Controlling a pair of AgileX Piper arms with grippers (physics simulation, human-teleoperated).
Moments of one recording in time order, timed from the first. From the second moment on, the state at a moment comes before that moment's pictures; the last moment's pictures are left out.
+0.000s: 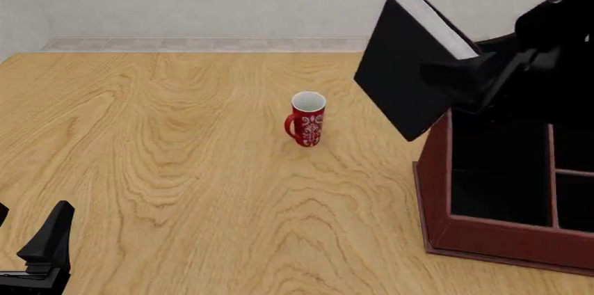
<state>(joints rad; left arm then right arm) 0.00 0.00 0.00 0.00 0.00 0.55 0.89 -1.00 0.52 -0.17</state>
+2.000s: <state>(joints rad) 0.00 0.00 0.00 0.00 0.00 0.11 0.55 -0.95 0.83 -0.23</state>
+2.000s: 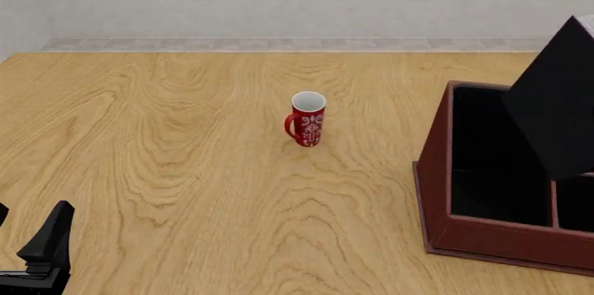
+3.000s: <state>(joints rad) 0.00 0.00 0.00 0.00 0.00 0.03 0.77 -0.92 0.70 -0.20</state>
